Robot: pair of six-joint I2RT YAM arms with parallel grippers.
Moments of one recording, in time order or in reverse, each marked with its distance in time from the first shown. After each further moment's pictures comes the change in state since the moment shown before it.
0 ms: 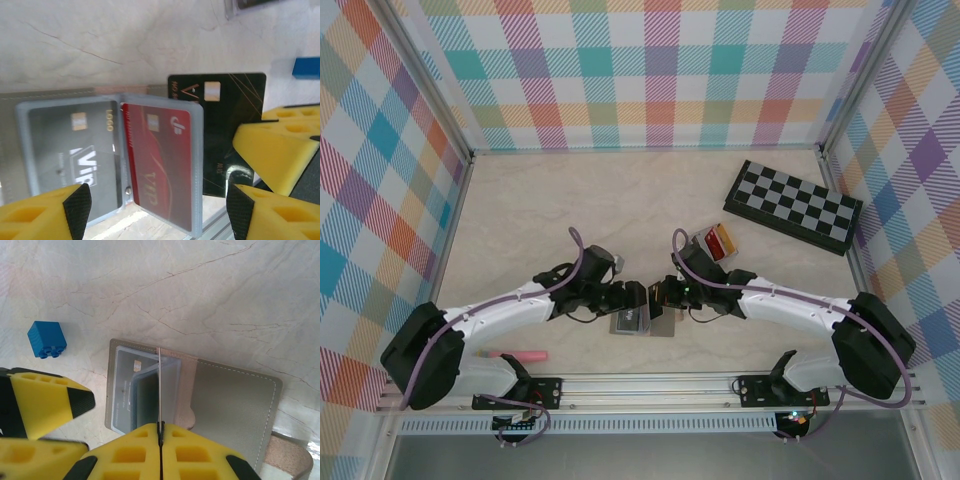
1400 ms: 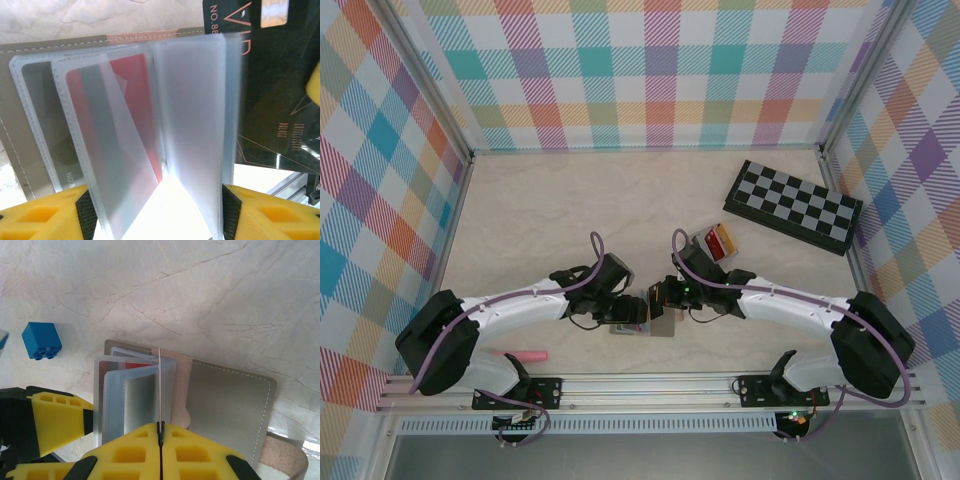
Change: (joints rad) left arm -0.071 0.073 0.051 -0.156 -0.062 0.109; right arm 0.000 0.008 0.000 -0.007 0.009 0.000
